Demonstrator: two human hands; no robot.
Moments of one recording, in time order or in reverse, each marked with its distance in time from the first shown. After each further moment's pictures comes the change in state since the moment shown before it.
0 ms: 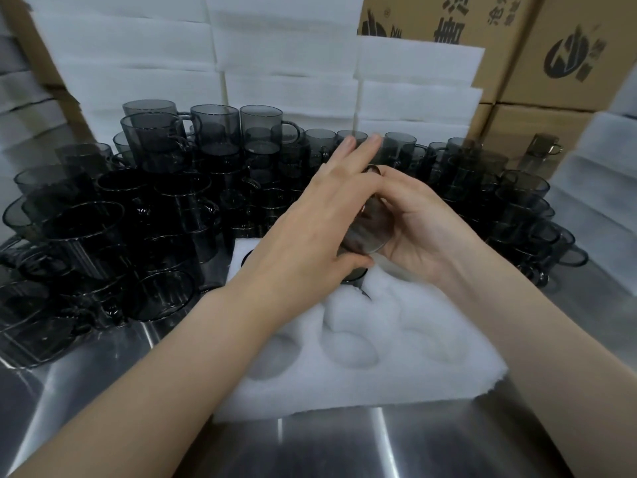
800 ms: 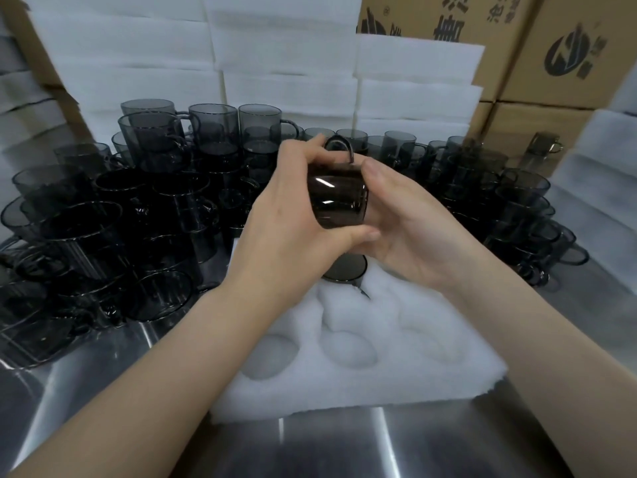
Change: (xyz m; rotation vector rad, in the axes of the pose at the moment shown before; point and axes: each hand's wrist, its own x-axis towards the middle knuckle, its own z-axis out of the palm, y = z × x) left_hand -0.002 0.000 -0.002 -0.209 0.310 -0.235; right_hand -0.008 0.001 0.004 -0.062 -0.275 -0.035
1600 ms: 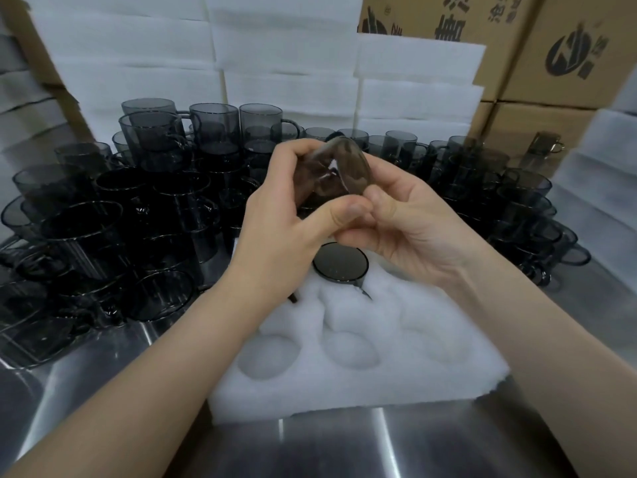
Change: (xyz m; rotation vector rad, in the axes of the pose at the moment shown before) left_hand 0.002 0.003 -0.006 -0.299 -0.017 -0.078; right_hand -0.003 -0.004 0.001 0.028 -0.056 -0.036
